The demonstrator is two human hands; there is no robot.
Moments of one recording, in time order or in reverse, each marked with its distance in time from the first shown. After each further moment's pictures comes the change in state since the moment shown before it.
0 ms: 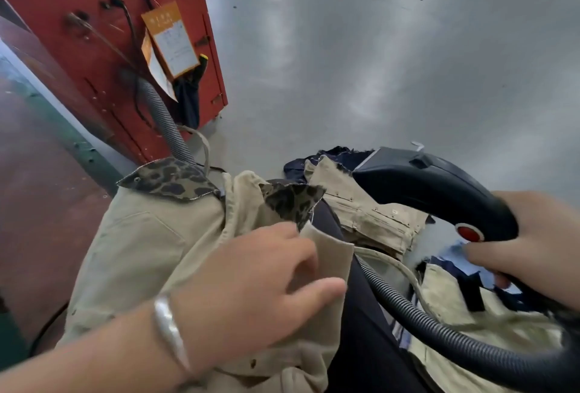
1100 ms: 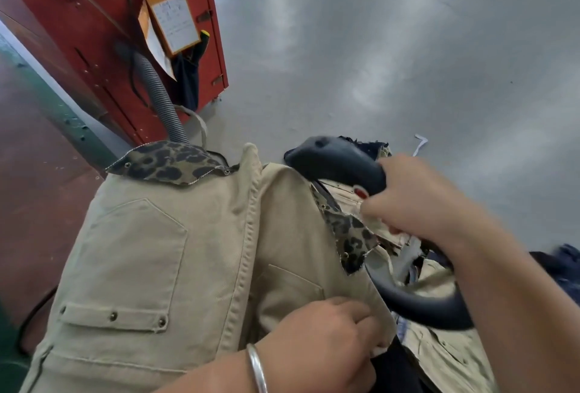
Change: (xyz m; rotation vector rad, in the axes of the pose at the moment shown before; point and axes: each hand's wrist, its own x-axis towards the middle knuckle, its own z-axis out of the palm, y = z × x) left_hand 0.015 0.028 0.091 -0.237 -0.141 0.271; right_hand 0.079 -0.065 0.059 -0.187 -0.085 -0.060
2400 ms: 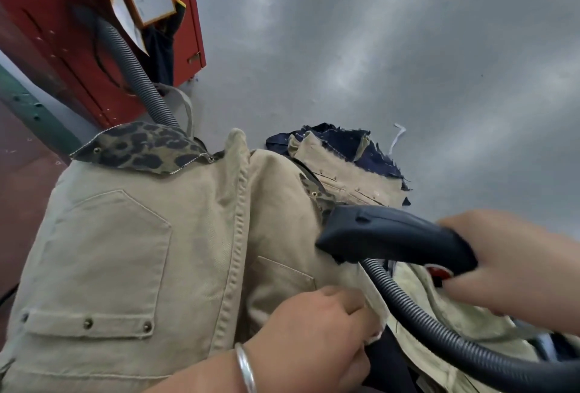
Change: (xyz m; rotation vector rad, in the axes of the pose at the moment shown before) left_hand -0.007 -0.007 0.001 -0.062 0.095 0.080; right_hand -0.073 0.031 -0.026 -0.281 -0.285 0.090
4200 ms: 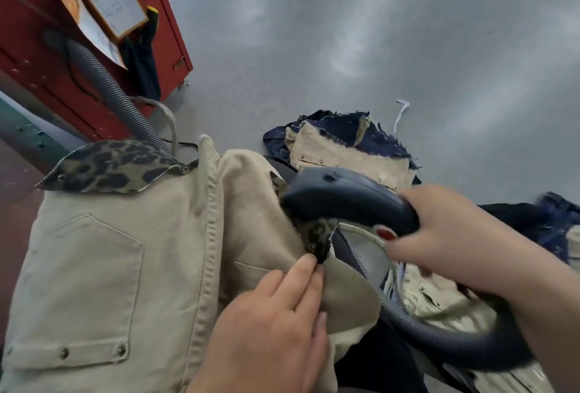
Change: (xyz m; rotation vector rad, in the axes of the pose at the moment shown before) left_hand -0.012 -0.001 -0.004 0.442 0.254 -0.221; right_hand 0.046 0.008 0.033 0.402 0.123 -0.081
